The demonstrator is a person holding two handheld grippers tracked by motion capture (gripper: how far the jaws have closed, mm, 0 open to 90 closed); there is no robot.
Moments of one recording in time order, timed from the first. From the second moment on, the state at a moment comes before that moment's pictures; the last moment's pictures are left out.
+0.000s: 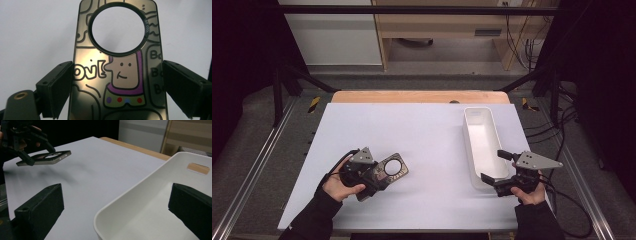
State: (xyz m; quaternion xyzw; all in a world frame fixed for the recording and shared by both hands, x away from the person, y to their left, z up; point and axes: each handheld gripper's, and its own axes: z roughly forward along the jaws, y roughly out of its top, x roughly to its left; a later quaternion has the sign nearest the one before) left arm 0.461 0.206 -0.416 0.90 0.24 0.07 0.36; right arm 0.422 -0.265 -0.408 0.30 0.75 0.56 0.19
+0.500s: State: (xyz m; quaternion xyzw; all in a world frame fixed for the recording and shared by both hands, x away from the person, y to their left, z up) left arm 0.453 0.195 -0.410 0.90 0.22 0.06 0.37; right arm 0.422 -0.236 -0.405 0.26 0.78 0.55 0.17
